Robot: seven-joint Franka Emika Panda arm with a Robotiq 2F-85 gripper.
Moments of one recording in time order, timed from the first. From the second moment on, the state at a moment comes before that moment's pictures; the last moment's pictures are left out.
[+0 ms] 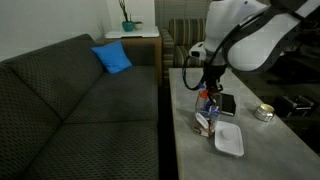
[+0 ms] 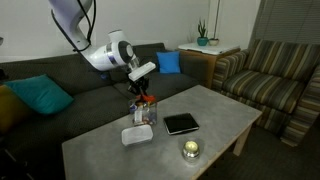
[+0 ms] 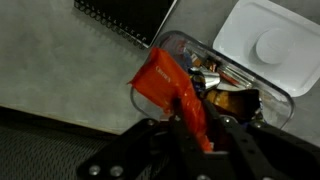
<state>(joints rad) 0.33 1.16 -0.04 -1.41 -0.48 2.71 -0.78</state>
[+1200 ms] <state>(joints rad) 0.23 1.25 0.09 -1.38 -0.50 2.73 -0.74</state>
